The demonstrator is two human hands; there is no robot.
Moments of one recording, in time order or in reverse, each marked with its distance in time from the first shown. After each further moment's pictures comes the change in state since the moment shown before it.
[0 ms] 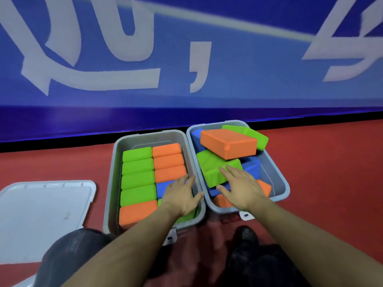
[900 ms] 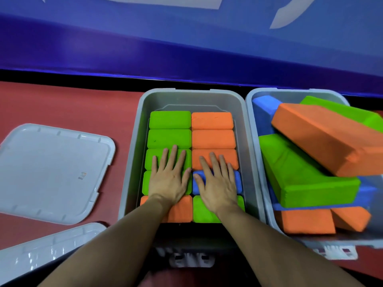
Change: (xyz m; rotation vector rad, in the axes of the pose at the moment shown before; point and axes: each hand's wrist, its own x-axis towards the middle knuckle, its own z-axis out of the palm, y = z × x) left_hand 0.083 -0.212 0.104 0.075 0.140 -0.290; right_hand 0.172 -0.152 0.213 0.015 0.001 -0.088
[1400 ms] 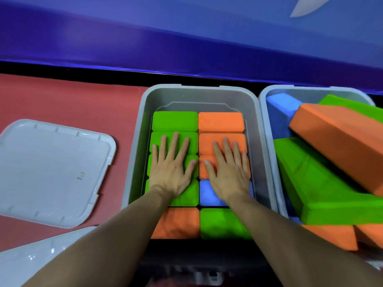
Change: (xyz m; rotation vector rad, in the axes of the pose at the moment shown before) left_hand 0.044 -0.015 -0.009 -0.027 0.022 0.002; right_hand 0.056 0.011 -0.004 0.013 0.074 0.042
